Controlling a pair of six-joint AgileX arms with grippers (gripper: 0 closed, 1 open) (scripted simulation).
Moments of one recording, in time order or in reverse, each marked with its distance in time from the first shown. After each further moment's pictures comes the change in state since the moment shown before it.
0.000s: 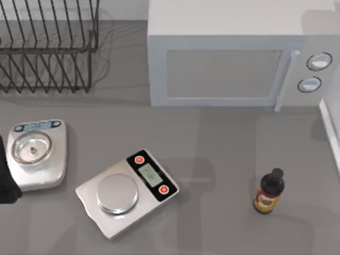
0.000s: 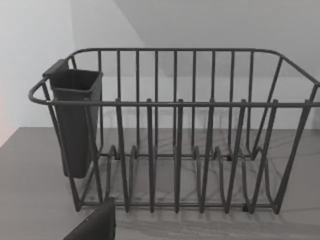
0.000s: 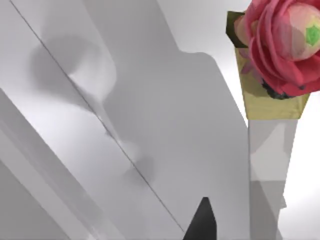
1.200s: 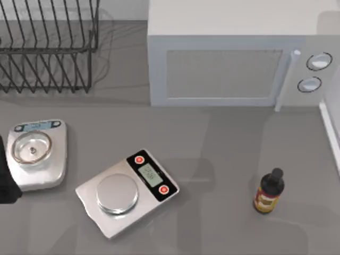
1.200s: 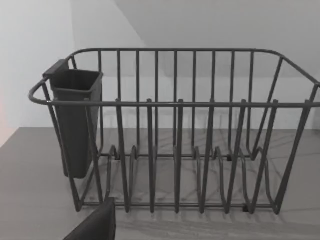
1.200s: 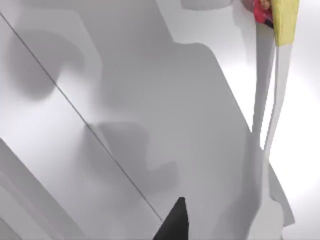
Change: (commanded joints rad) left arm 0.000 0.000 0.000 0.000 0.000 0.000; right arm 0.000 -0.055 -0.202 0.139 0.000 0.006
